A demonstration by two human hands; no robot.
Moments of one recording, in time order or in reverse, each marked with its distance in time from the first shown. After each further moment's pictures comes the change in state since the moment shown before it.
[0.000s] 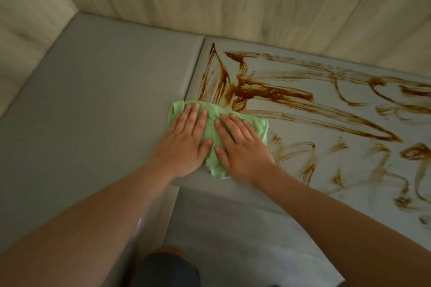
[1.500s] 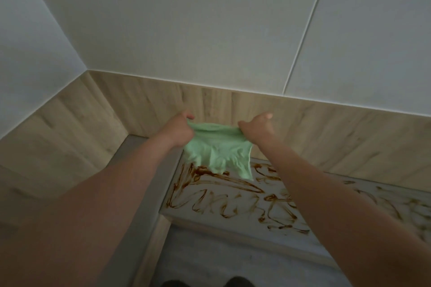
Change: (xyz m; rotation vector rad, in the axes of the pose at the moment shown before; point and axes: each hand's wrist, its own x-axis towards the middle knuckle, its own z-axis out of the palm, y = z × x) left_hand -0.165 0.253 -0.622 -0.678 0.186 -0.325; right_hand -0.237 0.023 -0.646 0.763 0.254 0.711
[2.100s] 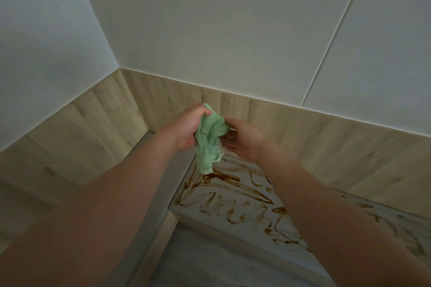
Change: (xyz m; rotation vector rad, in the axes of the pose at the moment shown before) left_hand -0.045 0.032 -0.022 -0.993 -0.145 -0.153; right_hand -0.039 -0.037 0.035 0.756 -0.599 0.079
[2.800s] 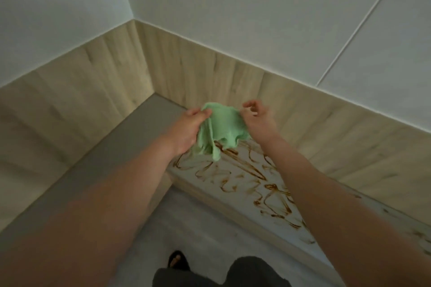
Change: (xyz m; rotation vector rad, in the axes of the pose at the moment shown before) left_hand -0.052 -0.115 -0.020 -0.123 0.107 0.066; right_hand -0.026 0.058 -0.025 -0.692 0.304 -0.388
